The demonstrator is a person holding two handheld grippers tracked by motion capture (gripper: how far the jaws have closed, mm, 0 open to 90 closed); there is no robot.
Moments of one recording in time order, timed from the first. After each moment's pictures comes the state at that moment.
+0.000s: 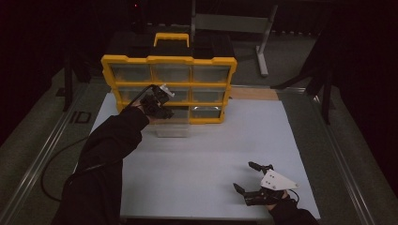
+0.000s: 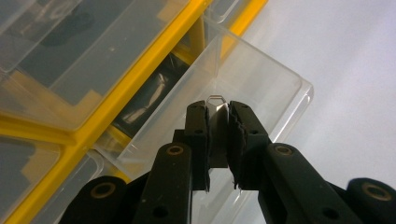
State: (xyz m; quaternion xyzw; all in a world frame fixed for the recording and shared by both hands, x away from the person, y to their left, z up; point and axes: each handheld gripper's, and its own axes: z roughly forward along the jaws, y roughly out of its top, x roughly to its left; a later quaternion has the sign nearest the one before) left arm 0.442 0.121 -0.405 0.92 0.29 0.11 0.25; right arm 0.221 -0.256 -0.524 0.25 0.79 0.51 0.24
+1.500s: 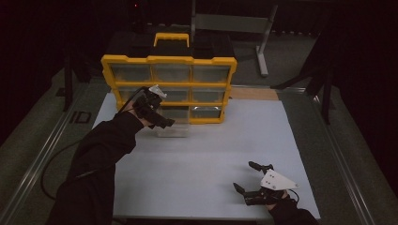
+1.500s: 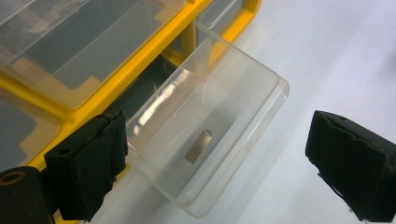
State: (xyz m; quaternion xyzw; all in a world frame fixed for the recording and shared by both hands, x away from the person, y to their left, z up) left arm 0.422 0.142 -0.399 0.90 0.30 0.10 0.30; right arm 0.222 -0.256 -0.523 0.25 0.79 0.51 0.24
